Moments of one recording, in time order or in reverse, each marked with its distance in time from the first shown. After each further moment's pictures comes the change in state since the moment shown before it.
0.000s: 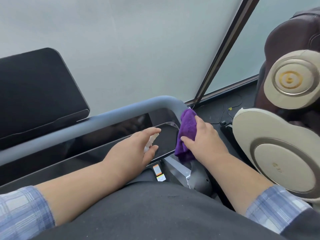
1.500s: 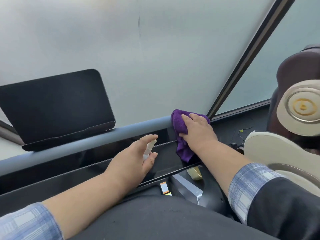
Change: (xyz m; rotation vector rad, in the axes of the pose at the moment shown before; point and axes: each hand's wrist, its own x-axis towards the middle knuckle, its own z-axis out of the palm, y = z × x) left_hand -0.023 -0.026 -0.031 -0.110 0.107 -0.139; right_hand 0.071 -0.068 0.005 -0.310 0.013 -0.298
